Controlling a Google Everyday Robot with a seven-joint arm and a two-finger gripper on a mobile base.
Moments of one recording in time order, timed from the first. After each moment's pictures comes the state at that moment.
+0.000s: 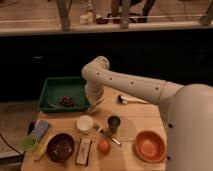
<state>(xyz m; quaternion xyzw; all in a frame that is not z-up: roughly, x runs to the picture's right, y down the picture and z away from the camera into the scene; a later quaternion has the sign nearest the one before) -0.066 0.083 0.789 -0.26 -0.21 -0.42 0.84</state>
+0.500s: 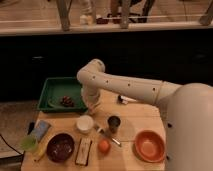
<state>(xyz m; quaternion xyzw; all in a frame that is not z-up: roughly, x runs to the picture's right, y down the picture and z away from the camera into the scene) -0.080 0.097 0.782 -0.25 -0.22 -0.46 0.82</state>
